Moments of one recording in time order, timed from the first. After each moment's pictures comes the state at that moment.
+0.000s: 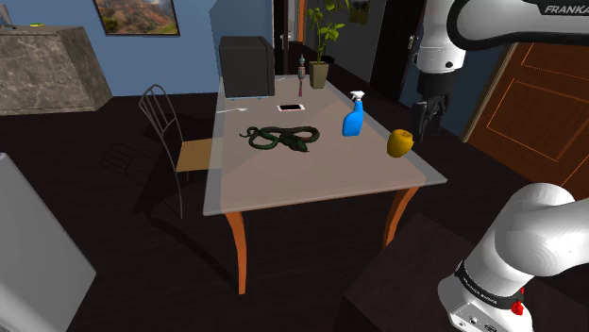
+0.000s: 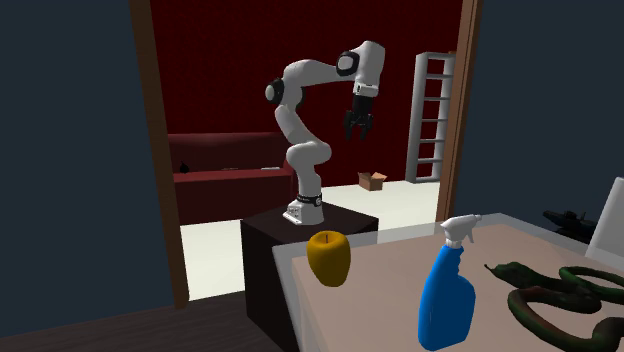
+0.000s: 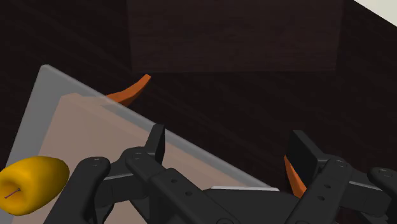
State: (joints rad) arm -0.01 -0.77 -0.01 -2.35 -0.08 1.43 0.04
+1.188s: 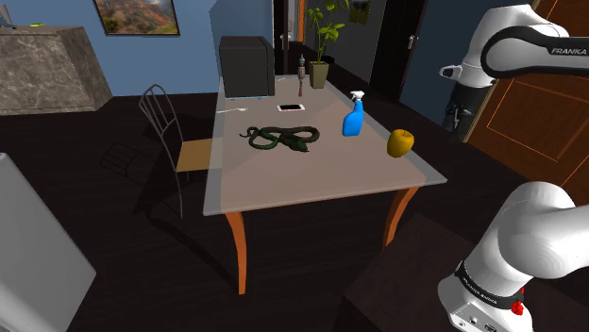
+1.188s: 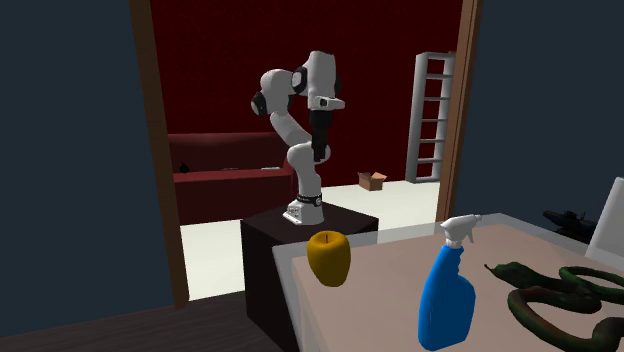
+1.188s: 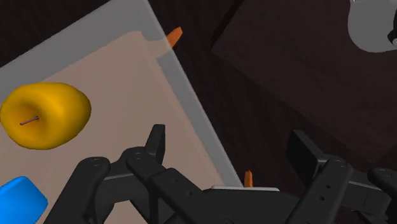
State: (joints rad) arm 0.06 -0.89 -0.55 -2.48 -0.47 1.70 -0.80
